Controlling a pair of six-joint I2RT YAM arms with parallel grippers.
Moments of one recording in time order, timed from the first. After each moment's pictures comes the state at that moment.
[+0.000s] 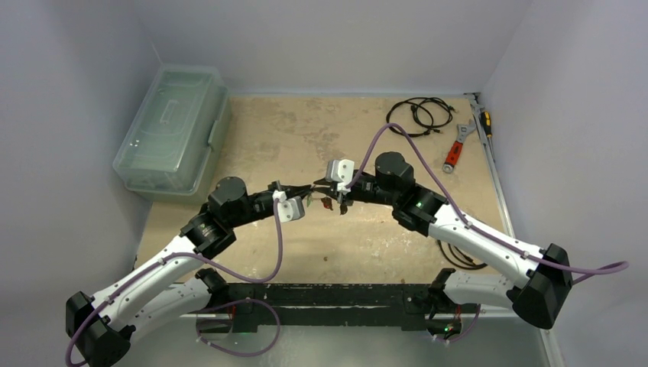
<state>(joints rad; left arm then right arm) -0.73 0.81 0.66 0.06 0.42 0.62 0.85 1.15 0.94 0.03 -0.44 -0.44</state>
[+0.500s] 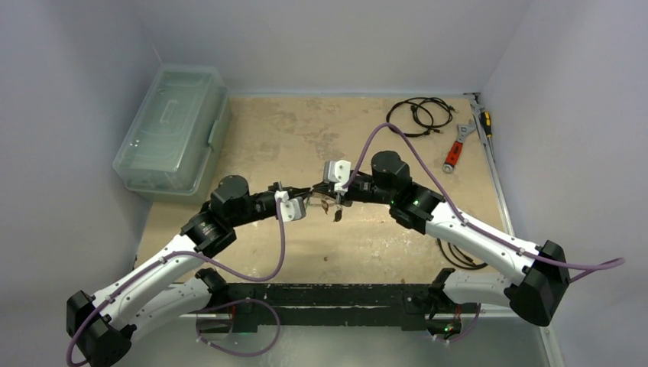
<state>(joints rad) -0.72 0.82 0.67 0.00 0.44 0.63 0.85 1.18 0.94 0.01 -0.47 -0.45</state>
